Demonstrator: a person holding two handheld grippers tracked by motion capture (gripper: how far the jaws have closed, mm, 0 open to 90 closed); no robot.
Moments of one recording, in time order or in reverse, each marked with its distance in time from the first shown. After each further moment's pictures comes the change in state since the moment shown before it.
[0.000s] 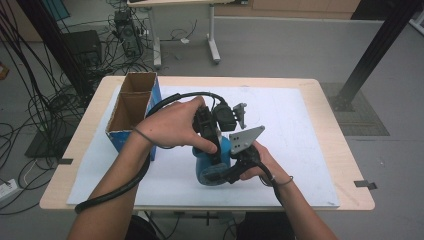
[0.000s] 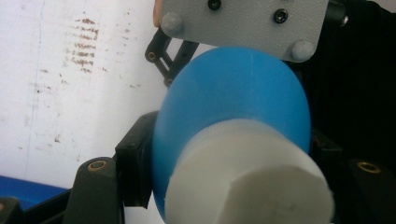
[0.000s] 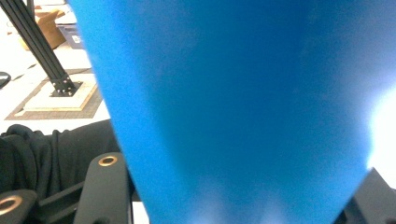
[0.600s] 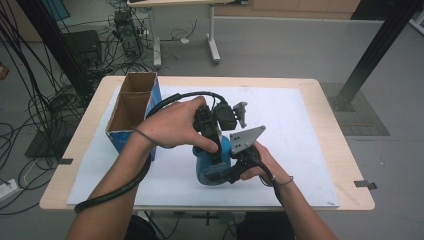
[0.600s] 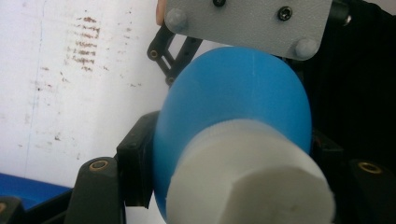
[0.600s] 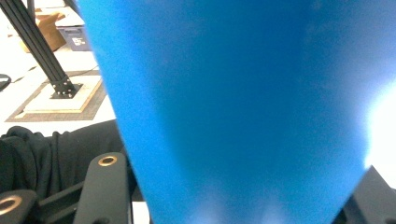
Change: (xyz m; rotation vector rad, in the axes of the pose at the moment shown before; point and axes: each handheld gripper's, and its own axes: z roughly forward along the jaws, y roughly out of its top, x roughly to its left) left arm 0.001 0.002 -0.001 0.000 0.003 -0.013; right arm -0.001 -0.001 -0.001 -0.013 0.000 0.003
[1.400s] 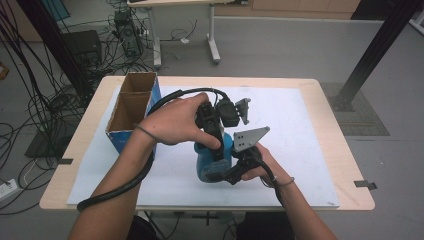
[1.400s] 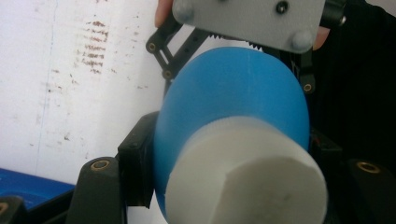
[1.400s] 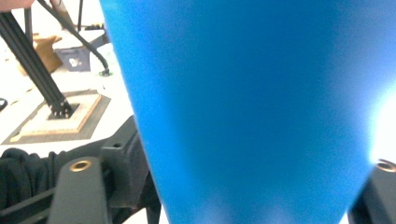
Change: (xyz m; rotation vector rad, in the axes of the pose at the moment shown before) left arm 0.002 0.005 -0.006 0.006 0.016 0.000; right arm 0.000 -0.006 -0.003 -0.078 -0.030 0.047
